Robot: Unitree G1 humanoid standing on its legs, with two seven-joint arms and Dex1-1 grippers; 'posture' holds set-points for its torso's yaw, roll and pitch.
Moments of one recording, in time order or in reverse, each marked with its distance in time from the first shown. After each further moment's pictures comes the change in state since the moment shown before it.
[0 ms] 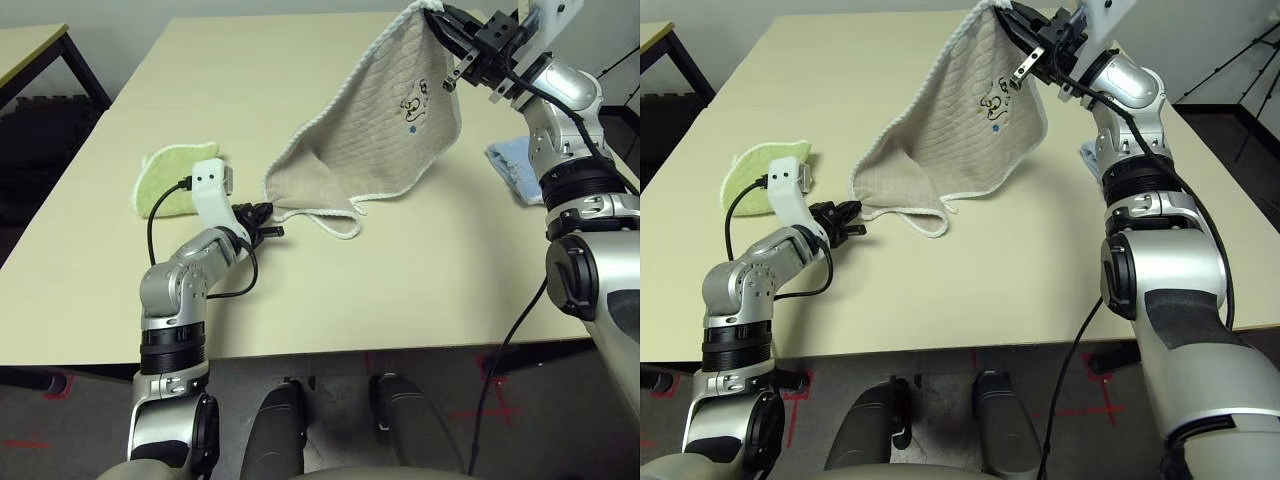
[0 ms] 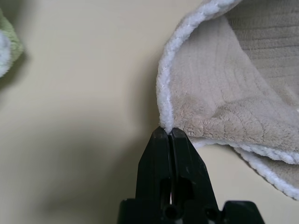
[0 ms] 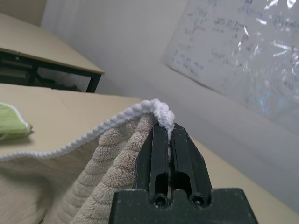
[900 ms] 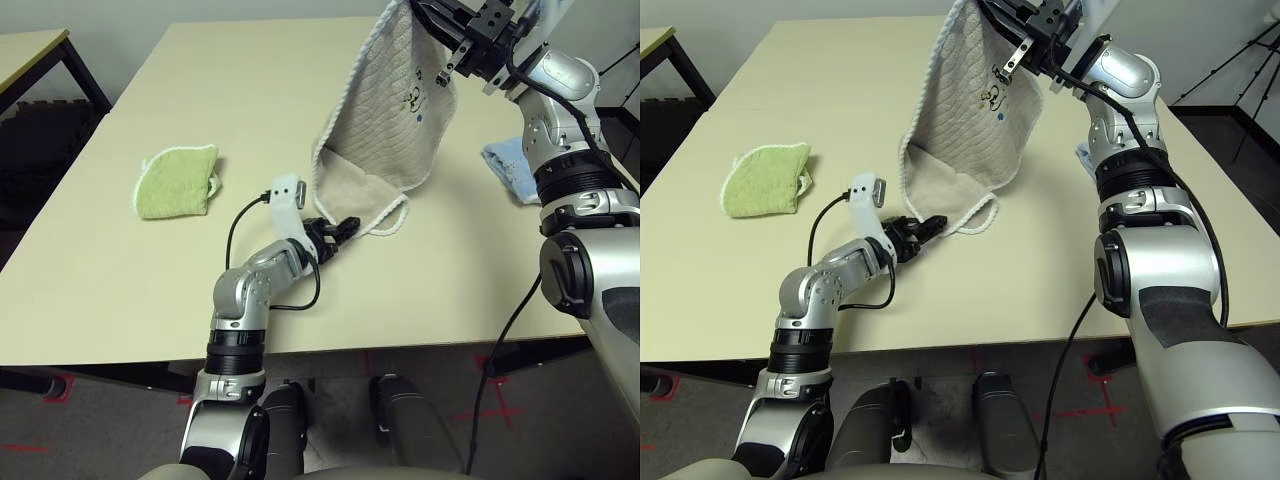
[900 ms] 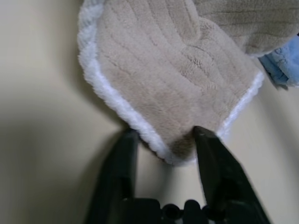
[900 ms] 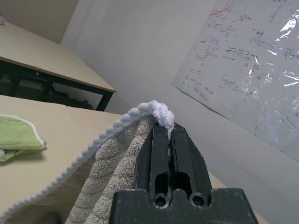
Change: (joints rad) left arm -0.001 -0.273 -0.146 0.086 -0.018 -0.013 -0.067; right arm -0.042 0.022 -0.002 -0.055 0.033 -0.033 0.079
